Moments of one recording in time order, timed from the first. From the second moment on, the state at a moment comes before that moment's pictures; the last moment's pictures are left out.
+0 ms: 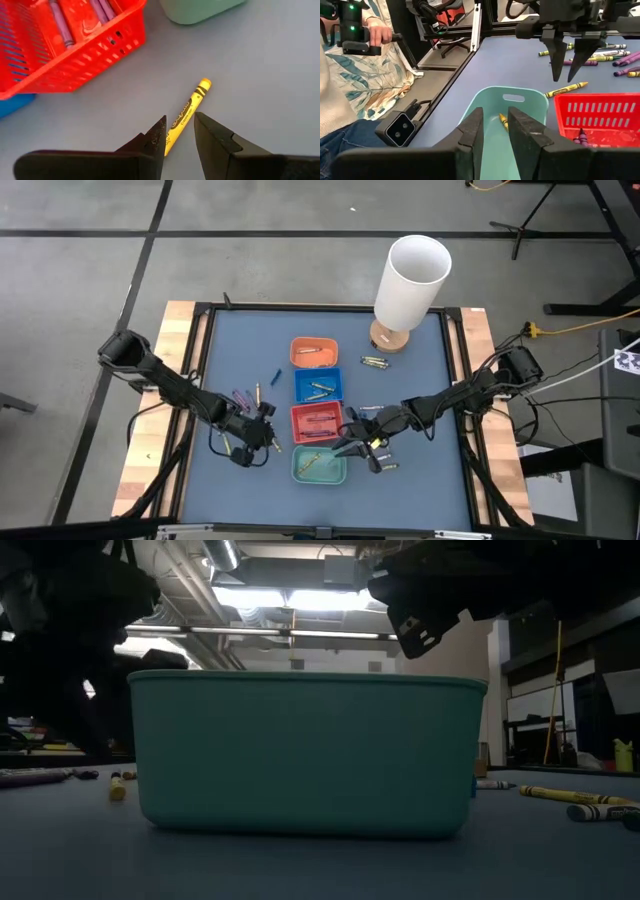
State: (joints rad) left arm -0.45 1.43 0.57 -0.11 -0.16 0.01; right arm 0.36 1.63 0.70 0.66 -0.12 0.19
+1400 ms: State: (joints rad) left arm -0.35 1.52 0.58 -0.09 -0.03 -0.10; right arm 0.36 1.30 0.70 0.31 -0.11 0.13
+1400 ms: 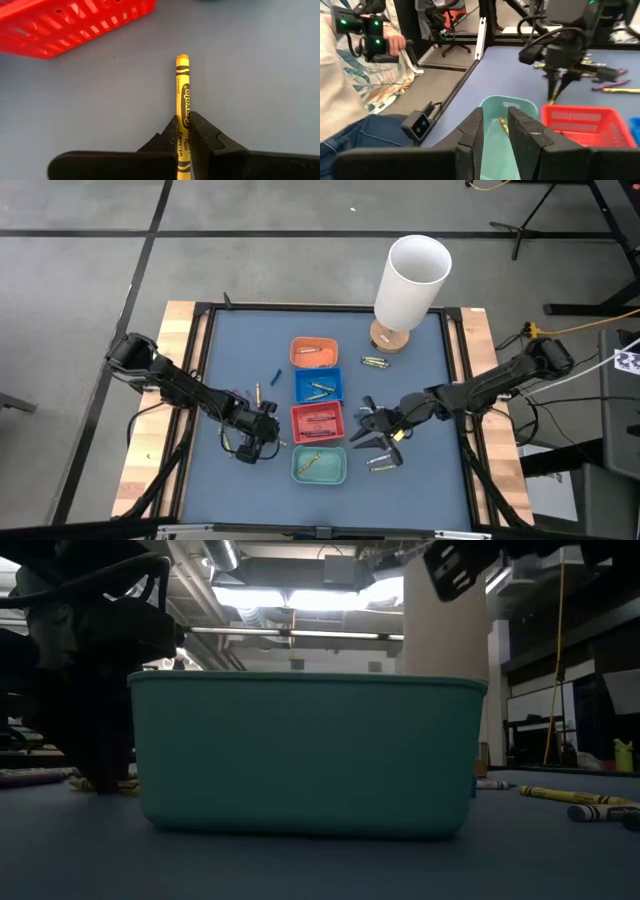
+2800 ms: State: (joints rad) left arm -0.41 1.54 1.04 -0.09 -0.12 -0.14; right arm 0.36 1.01 0.70 -0.49 0.52 0.09
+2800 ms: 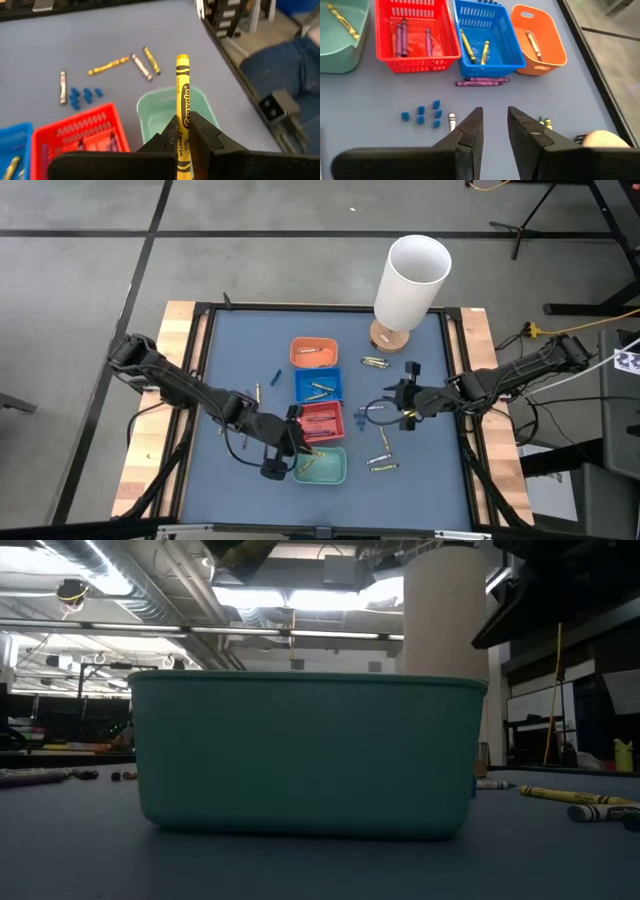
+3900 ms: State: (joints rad) left arm -0.46 1.79 1.04 0.03 -0.14 -0.40; right arm 0.36 1.01 0.70 -0.50 0.56 0.09
